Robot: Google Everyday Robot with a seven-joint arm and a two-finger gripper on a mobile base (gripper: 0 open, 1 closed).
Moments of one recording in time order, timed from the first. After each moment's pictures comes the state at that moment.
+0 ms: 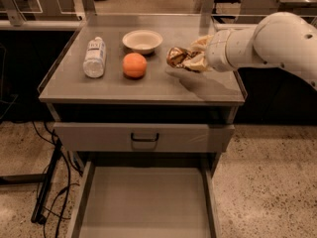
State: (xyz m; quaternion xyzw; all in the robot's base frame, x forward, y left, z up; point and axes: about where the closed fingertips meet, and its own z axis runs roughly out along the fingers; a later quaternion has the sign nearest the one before) arm 0.675 -0.109 0.908 -0.59 0.63 -0.06 0.50
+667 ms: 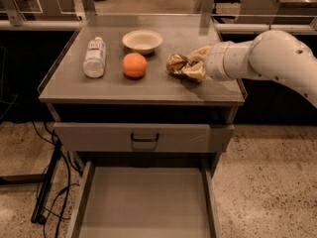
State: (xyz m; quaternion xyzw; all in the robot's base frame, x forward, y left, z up) arm 0.682 -0.112 0.877 -0.56 0.65 -0.04 0.51
